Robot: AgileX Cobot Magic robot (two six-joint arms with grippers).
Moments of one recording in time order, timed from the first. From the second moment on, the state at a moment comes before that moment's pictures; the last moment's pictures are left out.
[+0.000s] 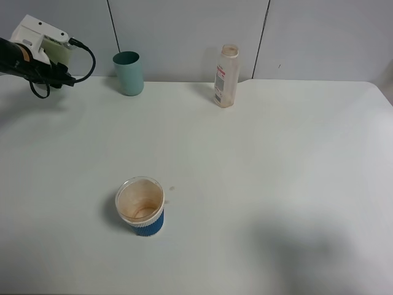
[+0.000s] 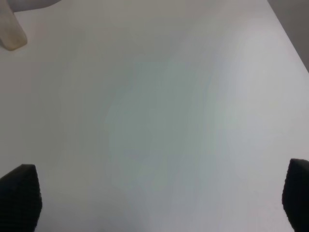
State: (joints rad) left arm 0.08 1.98 -1.19 0.55 -0.07 -0.12; right arm 0.04 0.00 -0.50 -0.09 1.06 0.14
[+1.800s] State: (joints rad) left arm -0.07 2.03 -1.36 0.67 0.06 -0.03; right arm 0.04 0.00 -0.50 -0.09 1.06 0.14
